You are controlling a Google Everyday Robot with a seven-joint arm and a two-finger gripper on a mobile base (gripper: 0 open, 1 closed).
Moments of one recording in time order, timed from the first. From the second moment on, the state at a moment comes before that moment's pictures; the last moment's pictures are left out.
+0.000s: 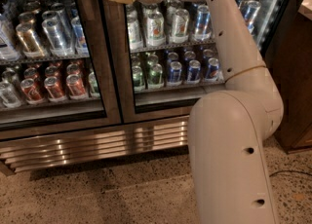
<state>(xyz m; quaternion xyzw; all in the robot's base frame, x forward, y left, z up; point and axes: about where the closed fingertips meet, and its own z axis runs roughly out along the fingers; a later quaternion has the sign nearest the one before) 0.728 0.111 1.024 -0.59 0.47 0.40 0.52</state>
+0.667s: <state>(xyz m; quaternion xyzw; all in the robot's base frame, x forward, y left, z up) 0.728 0.114 1.043 -0.59 0.46 0.39 0.53</state>
